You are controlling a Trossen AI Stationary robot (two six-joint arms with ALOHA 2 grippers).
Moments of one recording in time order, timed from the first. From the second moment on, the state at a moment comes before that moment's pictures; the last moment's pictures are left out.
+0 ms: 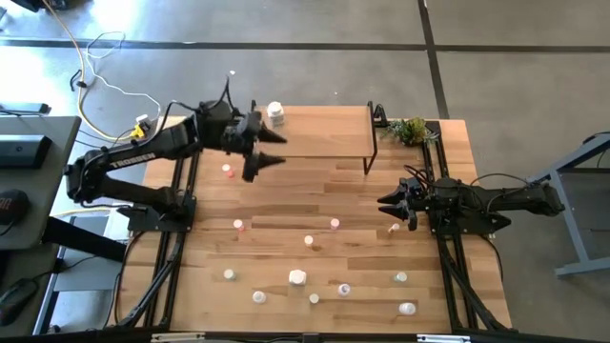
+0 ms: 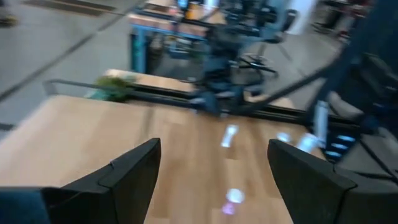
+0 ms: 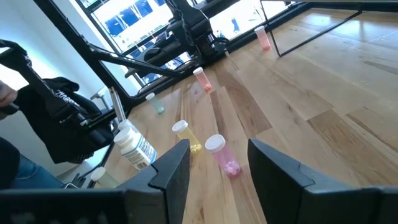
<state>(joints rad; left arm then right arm) 0.46 1.14 1.07 -0.22 0.38 -0.05 0.01 0.16 0.01 0.01 -0.03 0.50</state>
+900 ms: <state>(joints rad) 0.00 1.14 1.07 -0.21 -0.22 -0.51 0.01 0.16 0.01 0.02 -0.03 0.78</state>
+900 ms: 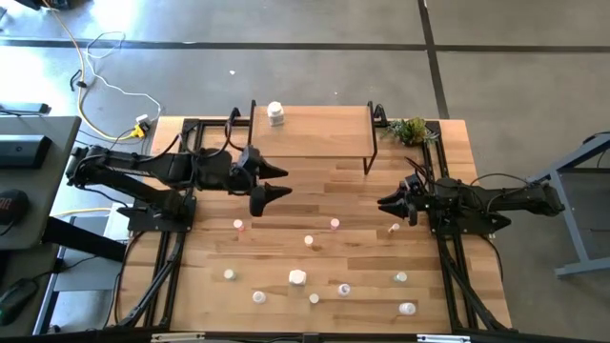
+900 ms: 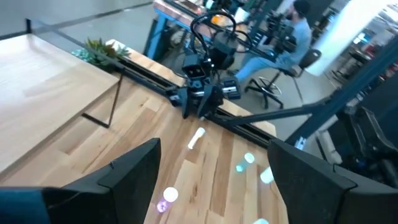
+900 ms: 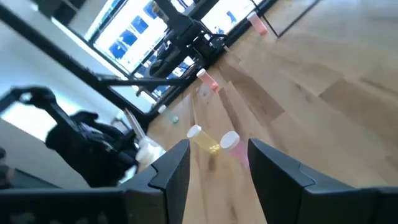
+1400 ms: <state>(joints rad) -0.15 1.14 1.07 -0.21 -0.46 -0.55 0.01 0.16 0.01 0.08 -0.06 0.90</state>
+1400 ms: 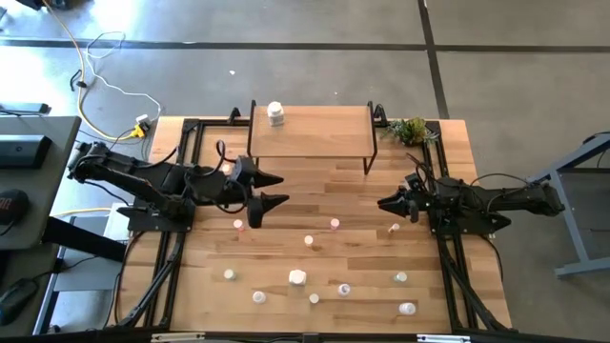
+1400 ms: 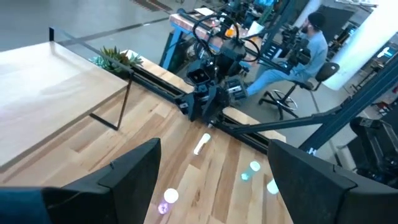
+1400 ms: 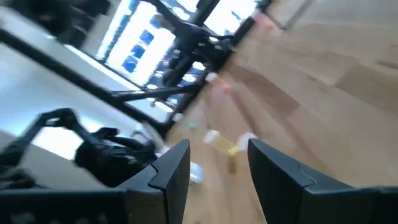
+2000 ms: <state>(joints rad) -0.16 1.14 1.07 -0.21 -0.46 -0.51 0.01 0.18 0.44 -0.50 -0.09 0.89</state>
